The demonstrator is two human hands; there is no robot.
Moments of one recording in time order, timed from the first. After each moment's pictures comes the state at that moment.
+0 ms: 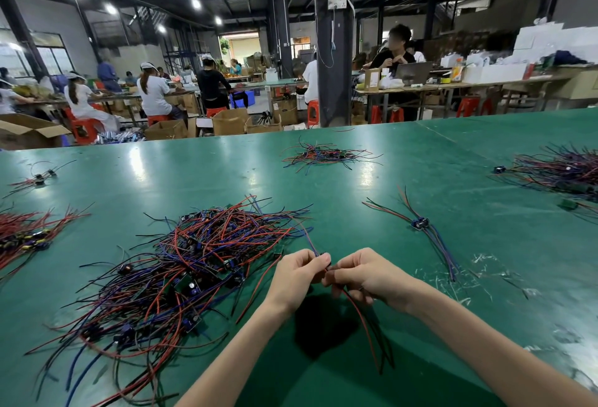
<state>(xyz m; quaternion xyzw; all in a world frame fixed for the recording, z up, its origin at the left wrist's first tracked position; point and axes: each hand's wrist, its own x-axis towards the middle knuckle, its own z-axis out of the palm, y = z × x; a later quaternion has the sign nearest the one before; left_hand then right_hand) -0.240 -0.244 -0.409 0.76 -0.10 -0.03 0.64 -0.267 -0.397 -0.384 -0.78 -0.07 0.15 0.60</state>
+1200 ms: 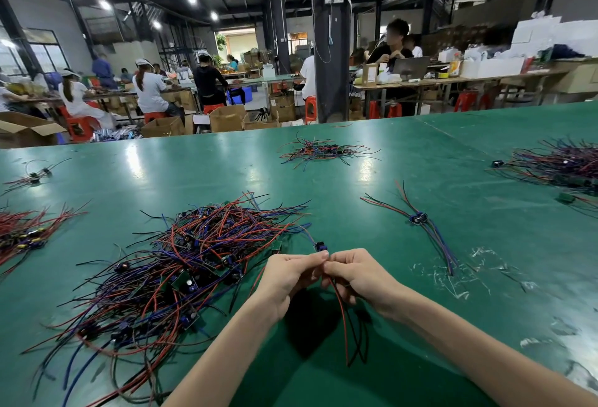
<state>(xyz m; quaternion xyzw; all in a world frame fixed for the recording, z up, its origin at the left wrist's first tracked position) -0.241 -0.240 -0.403 0.64 0.01 -0.14 0.76 -0.270 -0.378 -0.395 -0.75 -0.04 0.08 0.66</state>
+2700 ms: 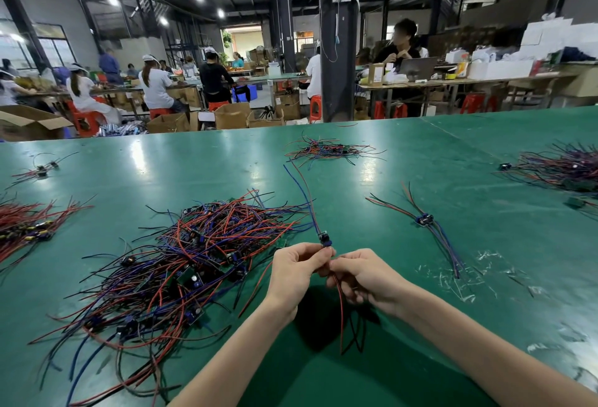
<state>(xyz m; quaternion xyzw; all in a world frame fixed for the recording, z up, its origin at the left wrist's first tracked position) -0.244 -0.248 -0.410 0.67 -0.08 0.00 0.74 -0.263 -0.380 -0.396 -0.70 0.01 0.13 0.70</state>
